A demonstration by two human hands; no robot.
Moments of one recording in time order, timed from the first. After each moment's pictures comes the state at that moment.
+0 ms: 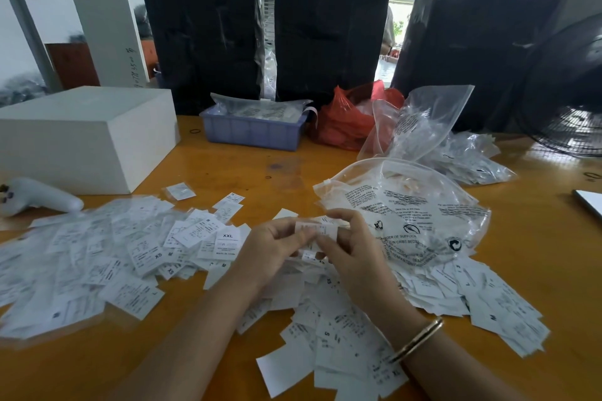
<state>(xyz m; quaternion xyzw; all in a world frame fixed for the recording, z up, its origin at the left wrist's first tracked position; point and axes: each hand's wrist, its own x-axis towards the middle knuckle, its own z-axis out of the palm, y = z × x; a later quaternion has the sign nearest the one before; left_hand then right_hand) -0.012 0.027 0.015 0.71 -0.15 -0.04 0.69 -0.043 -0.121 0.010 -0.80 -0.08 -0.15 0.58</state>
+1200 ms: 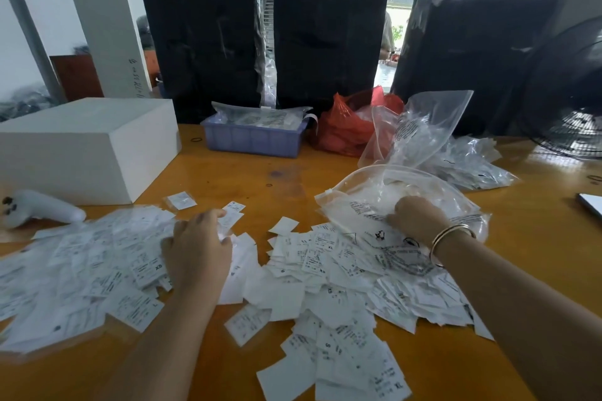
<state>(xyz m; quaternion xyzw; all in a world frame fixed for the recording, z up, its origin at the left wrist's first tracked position) 0.016 0.085 0.000 0.94 0.10 0.29 0.16 0.054 -0.234 0.043 -0.99 0.11 -0.01 0.04</state>
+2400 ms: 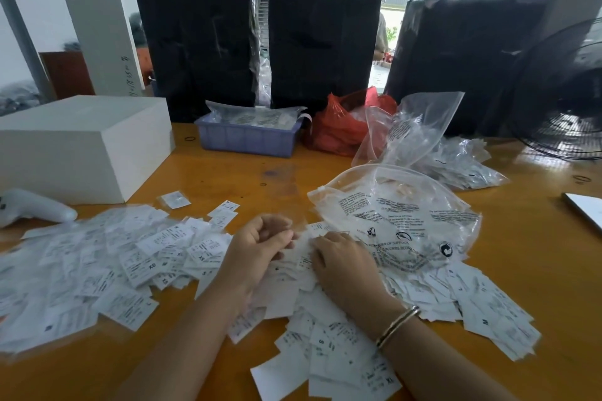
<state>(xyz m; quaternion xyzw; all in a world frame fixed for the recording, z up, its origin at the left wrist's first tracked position) -0.005 0.032 0.010 0.68 -0.07 0.01 0.73 -0.017 -0.126 0.002 -0.98 -0.10 -0.17 0.11</state>
